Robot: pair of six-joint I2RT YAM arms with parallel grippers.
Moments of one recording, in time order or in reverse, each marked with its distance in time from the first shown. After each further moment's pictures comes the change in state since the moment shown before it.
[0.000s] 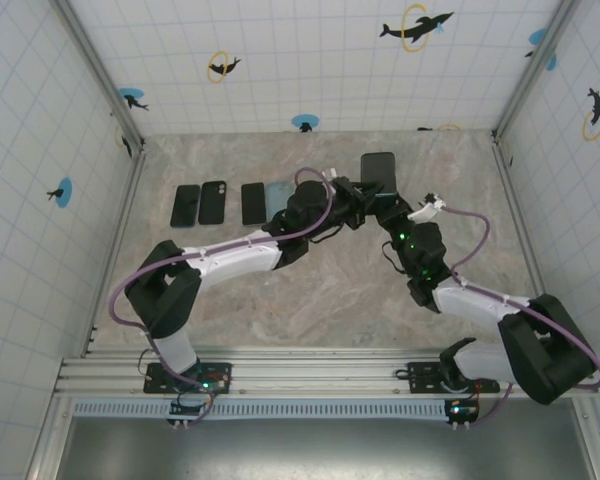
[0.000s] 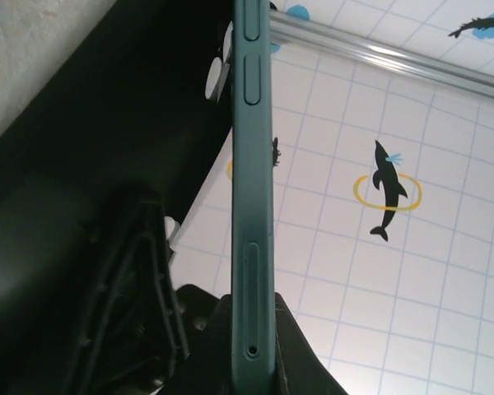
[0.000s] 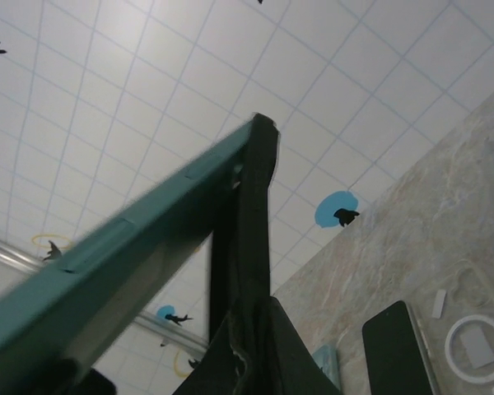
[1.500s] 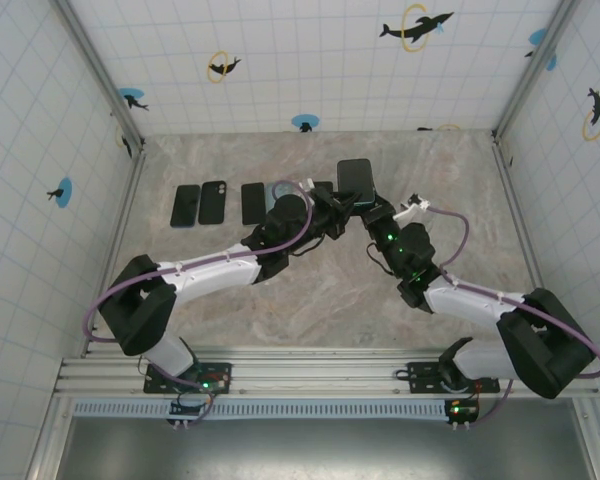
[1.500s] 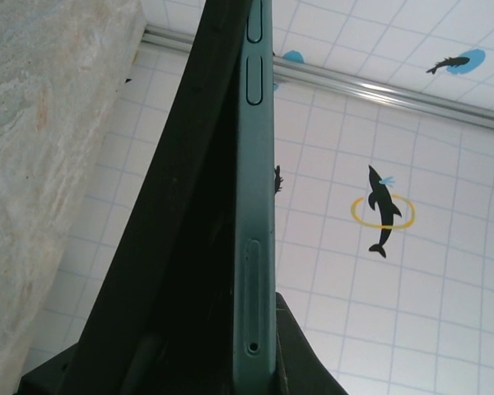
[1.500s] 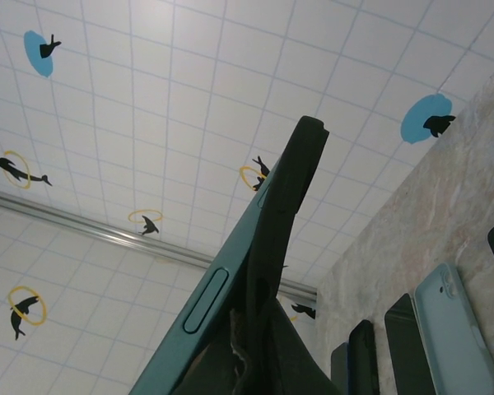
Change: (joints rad) left arm 0.015 -0.175 -0.227 0.019 -0.090 0.035; right arm 0.125 -0.010 0.048 -0.010 -0.049 0.260
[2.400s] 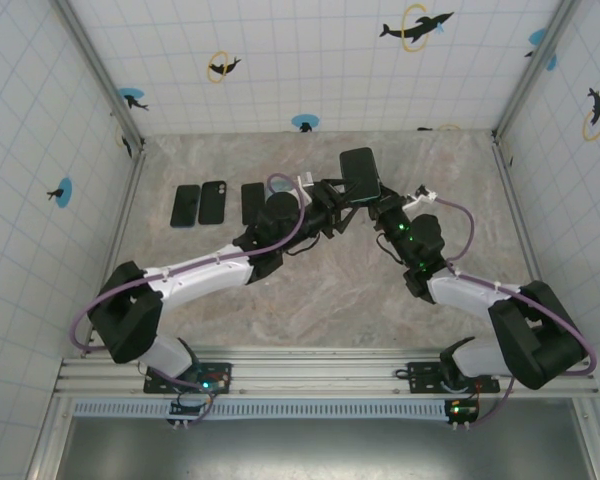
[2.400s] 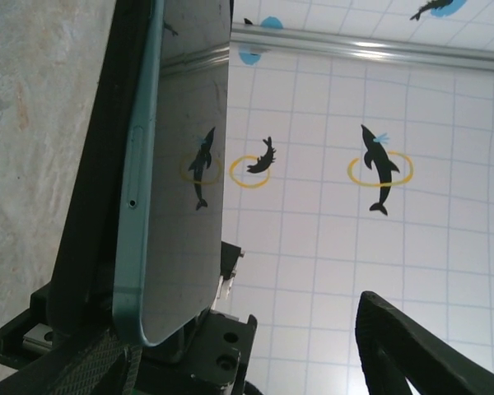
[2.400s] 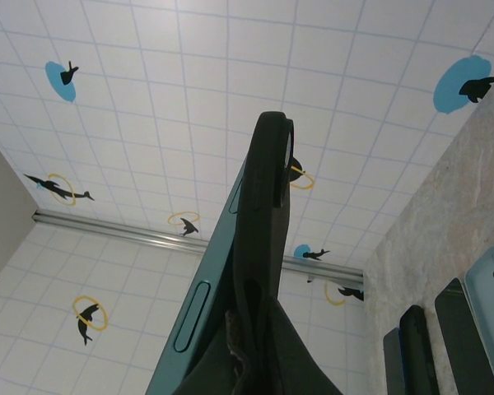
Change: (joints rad) left arm 0.005 -0.059 0.000 -0.024 0.060 0.115; right arm -0.139 0.054 0.016 0.085 -0.209 0.179
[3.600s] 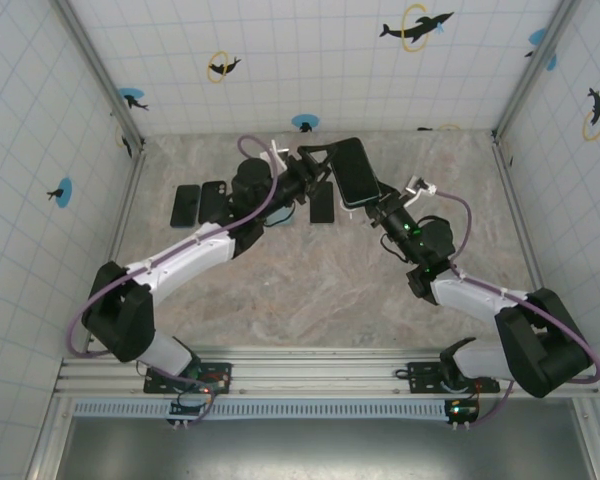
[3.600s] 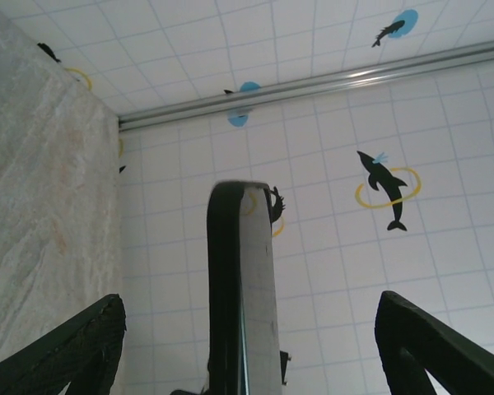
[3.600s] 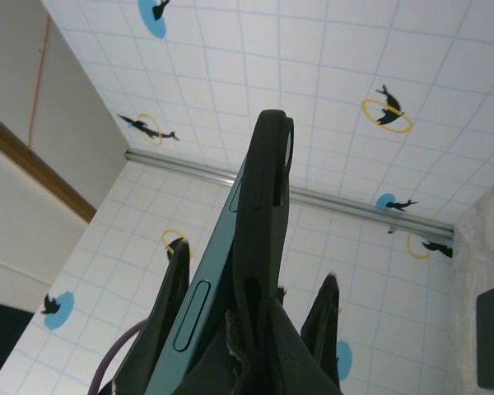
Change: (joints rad) left arm 0.201 -0.037 0.090 -0.135 0.132 0.302; right arm -0.009 -0.045 0.000 0.126 -0.178 0.054
